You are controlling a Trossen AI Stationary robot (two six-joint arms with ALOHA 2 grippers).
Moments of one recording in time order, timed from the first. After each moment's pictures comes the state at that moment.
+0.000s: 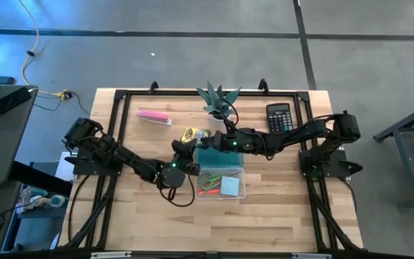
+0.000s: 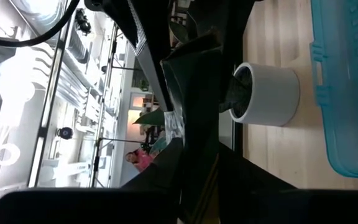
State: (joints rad) left arm -0.25 1.71 0.82 0.52 -1.36 1.05; right arm 0.02 1.65 0.85 0.61 0.20 1.38
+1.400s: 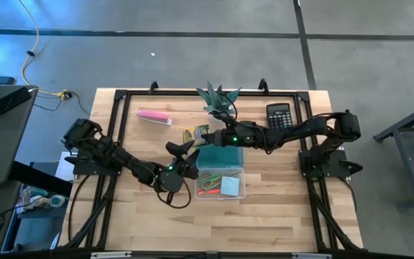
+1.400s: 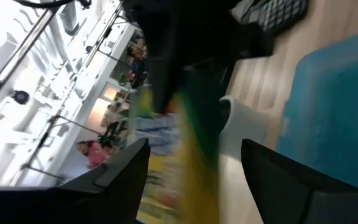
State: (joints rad) left arm -0.30 1.70 0.82 0.49 -1.35 0.65; right arm -0.07 1.63 0.85 0.61 0.10 1.14
